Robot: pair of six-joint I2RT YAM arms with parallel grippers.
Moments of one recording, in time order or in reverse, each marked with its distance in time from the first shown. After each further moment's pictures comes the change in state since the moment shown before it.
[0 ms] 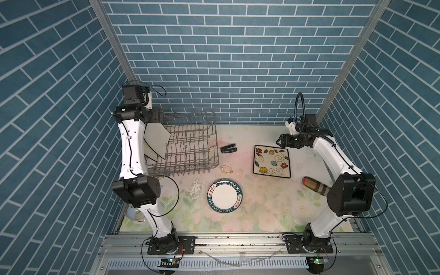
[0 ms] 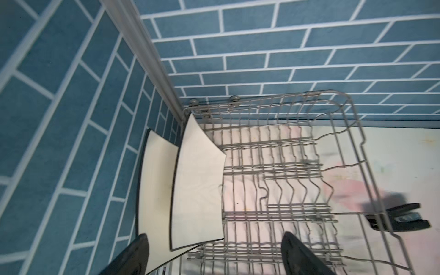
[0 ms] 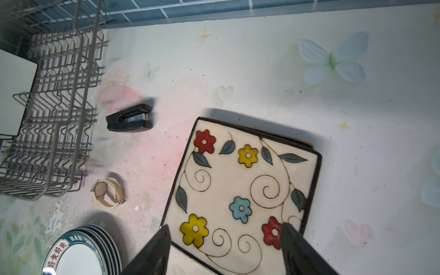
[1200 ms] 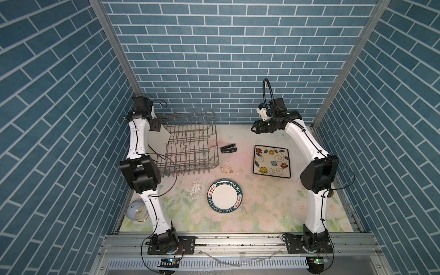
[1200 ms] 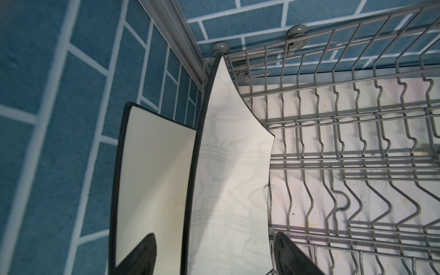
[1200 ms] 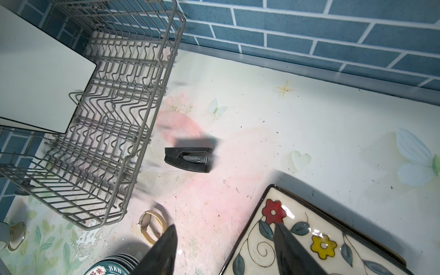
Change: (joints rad) left arm 0.048 0.269 -0.045 0.167 -0.130 0.106; right arm 0.254 0.425 0.679 -0.193 0.034 0.040
